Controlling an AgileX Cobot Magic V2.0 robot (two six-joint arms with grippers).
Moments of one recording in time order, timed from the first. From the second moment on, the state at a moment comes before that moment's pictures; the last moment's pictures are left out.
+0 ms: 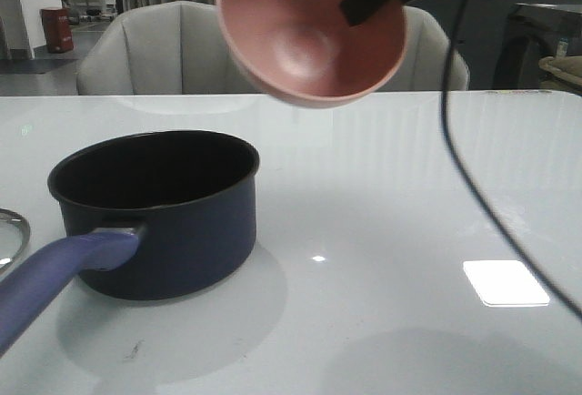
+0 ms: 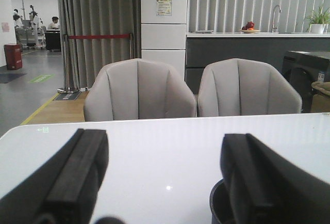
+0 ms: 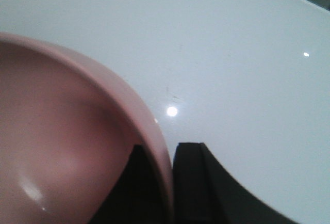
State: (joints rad) left arm -0.10 0.06 -0.24 -0.19 0.13 0.15; right arm 0.39 1.45 -1.07 0.51 0.28 -0.64
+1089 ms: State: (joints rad) left arm -0.10 0.06 -0.24 -0.19 0.13 0.15; right arm 0.07 1.69 -1.07 0.14 0.75 -0.07
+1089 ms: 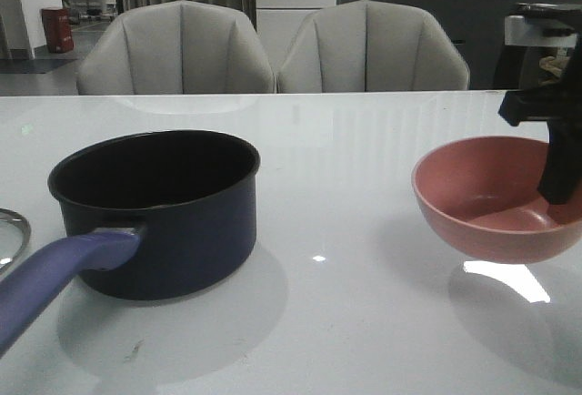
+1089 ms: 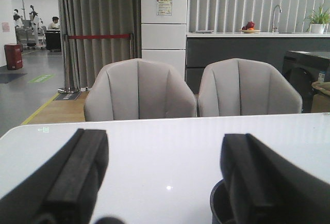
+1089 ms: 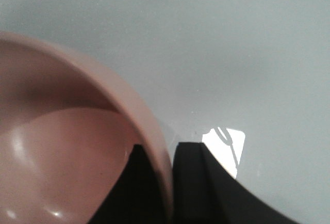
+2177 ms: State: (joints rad) left arm -0.10 0.06 -0.24 -0.19 0.13 0.15; right arm 0.17 1.26 -0.89 0.31 0.51 -0.27
